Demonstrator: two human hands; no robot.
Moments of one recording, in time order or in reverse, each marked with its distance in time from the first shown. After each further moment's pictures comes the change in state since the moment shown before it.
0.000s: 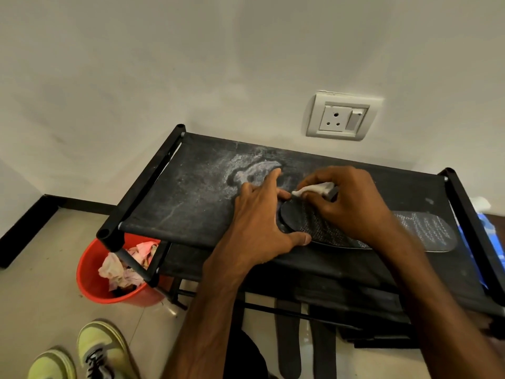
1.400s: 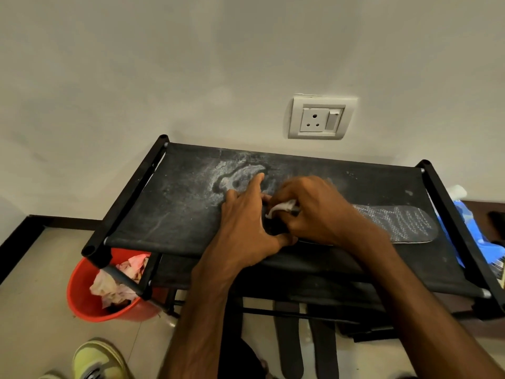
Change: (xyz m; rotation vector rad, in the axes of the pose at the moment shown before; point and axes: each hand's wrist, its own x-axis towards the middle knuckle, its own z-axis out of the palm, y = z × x) left_hand 0.003 0.001 0.000 -0.008 -0.025 -0.023; right_hand 0.002 -0.017 0.010 -0.188 -0.210 -0.115
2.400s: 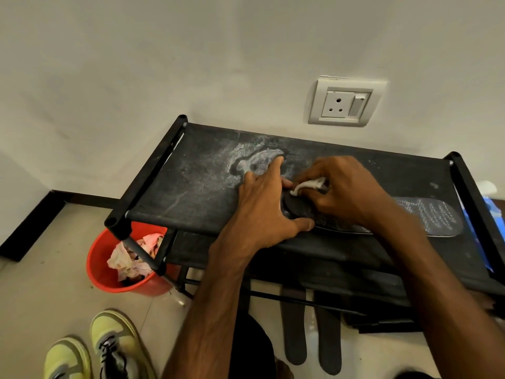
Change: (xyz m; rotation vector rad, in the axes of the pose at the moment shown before) left_hand -0.003 0.004 -0.002 0.017 -0.009 -0.002; right_hand 0.000 0.015 -0.006 0.064 0.050 -0.002
